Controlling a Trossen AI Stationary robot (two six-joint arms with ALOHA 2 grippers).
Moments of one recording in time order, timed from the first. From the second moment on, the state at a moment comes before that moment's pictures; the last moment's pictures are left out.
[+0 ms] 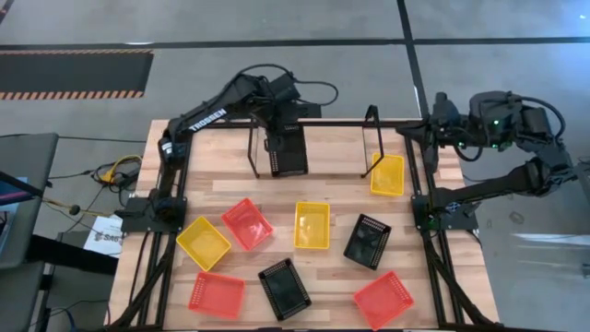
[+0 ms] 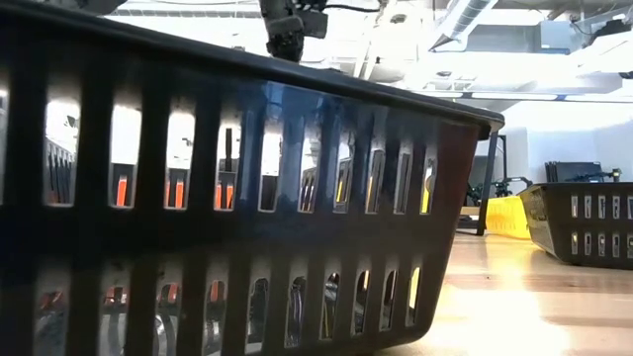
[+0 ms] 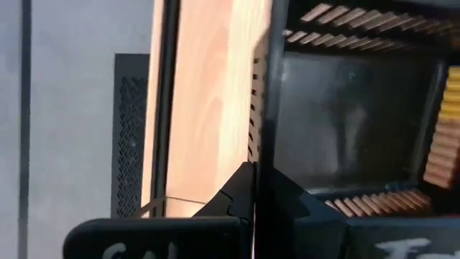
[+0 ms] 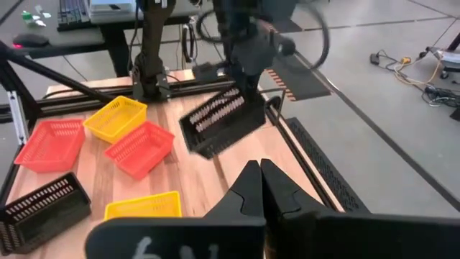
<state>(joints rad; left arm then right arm) 0.43 2.05 2.35 -1.50 -0.08 0.38 -0.11 0.95 1.66 -1.10 0.21 0.04</state>
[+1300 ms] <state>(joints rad) 0.62 2.28 2.33 -1.45 -0.06 0.45 -0.11 0.95 1.66 -1.21 0.21 0.08</state>
